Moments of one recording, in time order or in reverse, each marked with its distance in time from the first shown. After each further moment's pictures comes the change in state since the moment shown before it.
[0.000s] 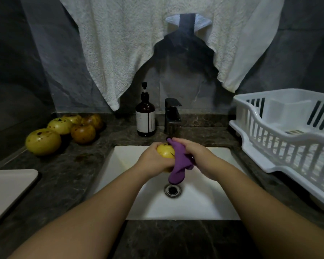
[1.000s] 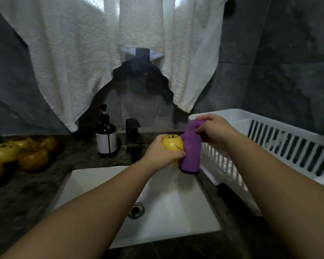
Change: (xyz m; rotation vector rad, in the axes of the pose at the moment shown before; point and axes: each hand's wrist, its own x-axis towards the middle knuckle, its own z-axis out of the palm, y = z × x) left_hand 0.027 0.114 0.099 -0.041 -0.066 0.202; right_hand -0.037 -0.112 -0.150 -0.096 0.549 -0.050
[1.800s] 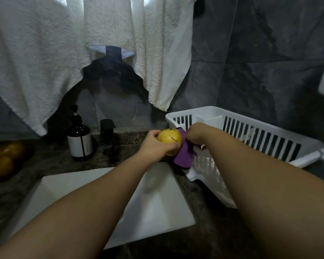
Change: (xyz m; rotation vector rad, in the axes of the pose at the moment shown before) left_hand 0.013 0.027 0.052 -0.174 -0.064 -0.037; right_hand 0.015 0.006 -0.034 -0.982 -0.094 0.195
